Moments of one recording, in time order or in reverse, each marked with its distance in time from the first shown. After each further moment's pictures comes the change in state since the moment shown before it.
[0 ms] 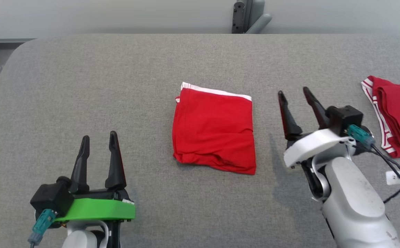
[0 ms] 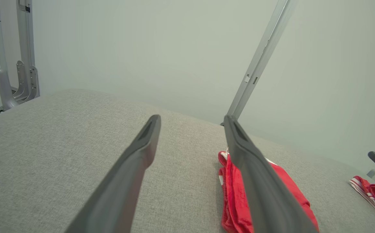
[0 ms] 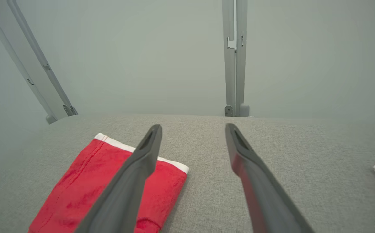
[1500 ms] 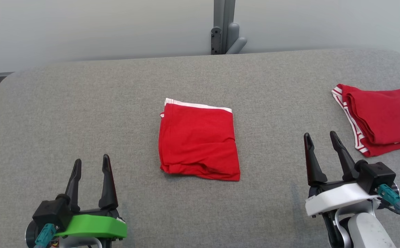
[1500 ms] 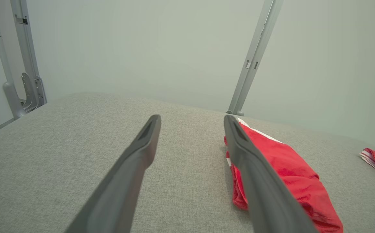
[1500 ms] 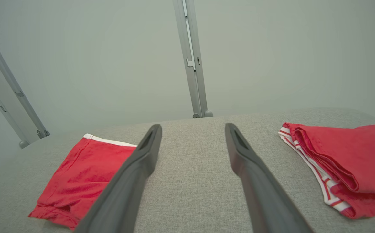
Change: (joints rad) left arm 0.072 0.000 0.077 0.068 0.120 -0.022 0.000; right arm 0.387 0.016 -0.129 -0.360 -0.030 0.000 0.000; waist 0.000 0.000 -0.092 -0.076
